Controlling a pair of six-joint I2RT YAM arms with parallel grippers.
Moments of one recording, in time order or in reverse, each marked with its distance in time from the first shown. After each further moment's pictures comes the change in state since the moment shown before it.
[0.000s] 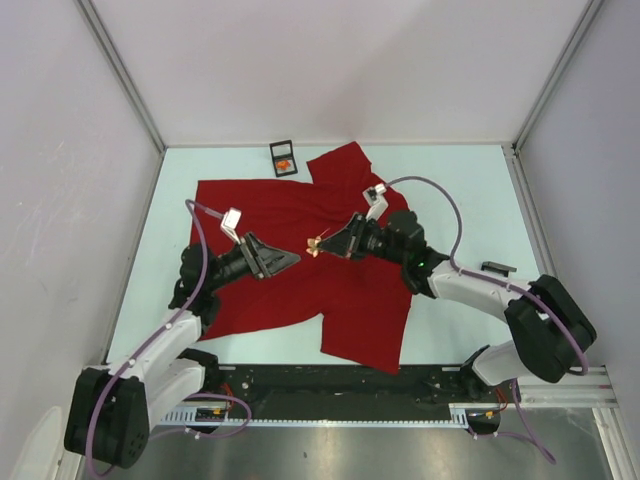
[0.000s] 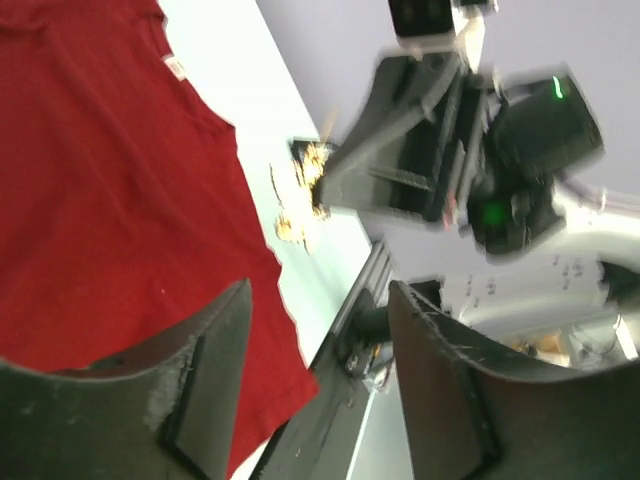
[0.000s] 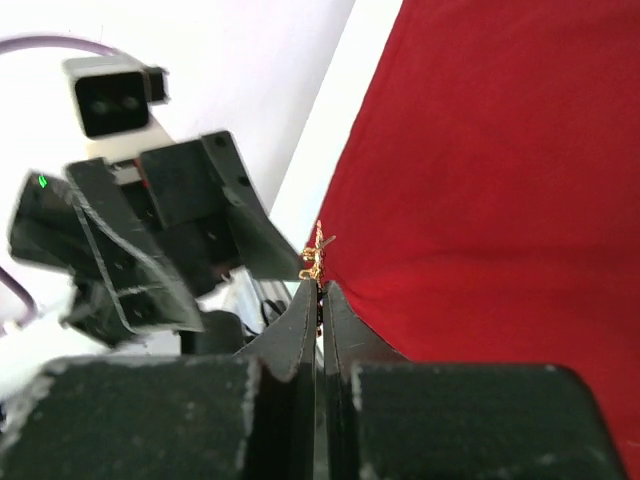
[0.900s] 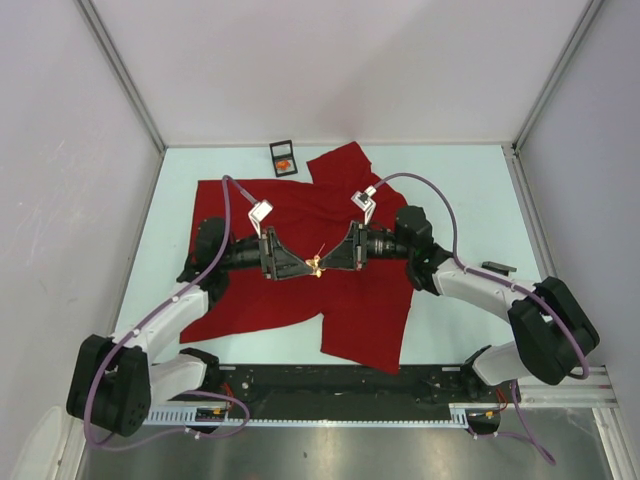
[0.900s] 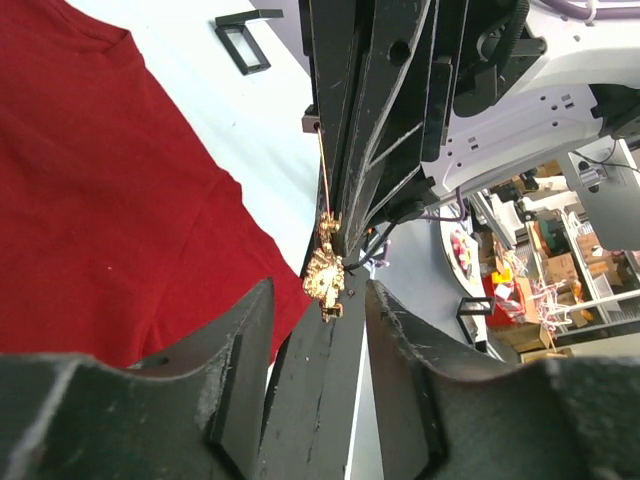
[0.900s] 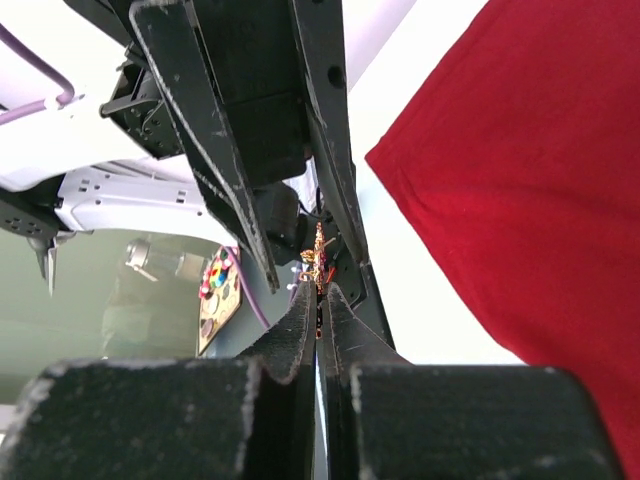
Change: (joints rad) left arm -0.068 0.179 0.233 -0.208 0.335 0.293; right arm -0.081 -0.023 0.005 0.021 -0.459 -0.102
